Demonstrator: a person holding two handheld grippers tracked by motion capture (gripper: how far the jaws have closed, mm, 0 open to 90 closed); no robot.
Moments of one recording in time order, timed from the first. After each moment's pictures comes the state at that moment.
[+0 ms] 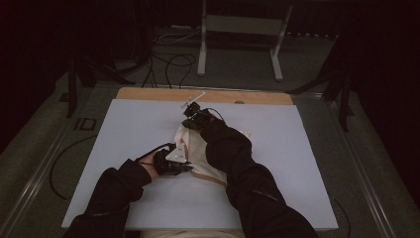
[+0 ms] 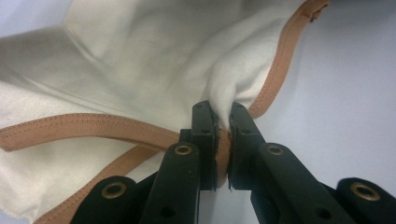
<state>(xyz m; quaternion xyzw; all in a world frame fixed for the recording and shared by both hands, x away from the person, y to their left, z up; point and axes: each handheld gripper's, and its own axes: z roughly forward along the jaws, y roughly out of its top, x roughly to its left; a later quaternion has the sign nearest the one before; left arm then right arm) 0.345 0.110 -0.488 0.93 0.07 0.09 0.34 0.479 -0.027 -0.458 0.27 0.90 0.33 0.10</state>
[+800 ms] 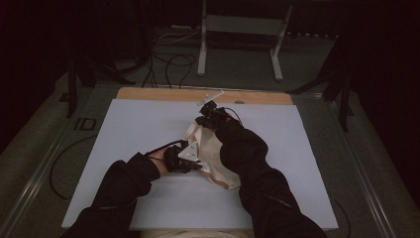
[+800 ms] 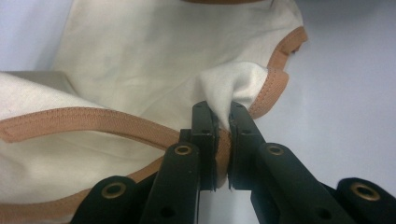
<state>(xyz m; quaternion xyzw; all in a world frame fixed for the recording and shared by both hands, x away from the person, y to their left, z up) 0.347 0.078 -0.468 0.94 0.03 0.09 0.32 0.467 -0.076 -0.440 0.28 0.88 0.36 0.12</state>
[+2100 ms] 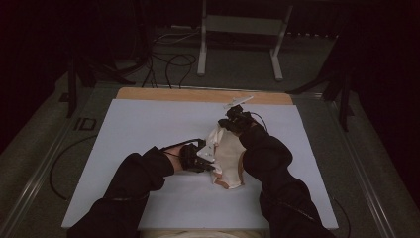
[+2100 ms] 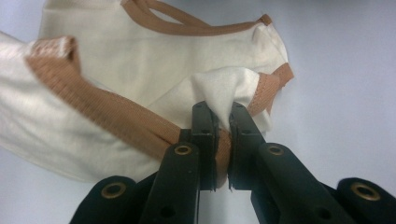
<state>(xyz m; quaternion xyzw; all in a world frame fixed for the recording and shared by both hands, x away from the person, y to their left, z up) 0.352 0.034 -0.459 0.95 -0.01 0.07 0.30 0.450 -0.150 -0.438 0.32 0.87 0.36 0.14</state>
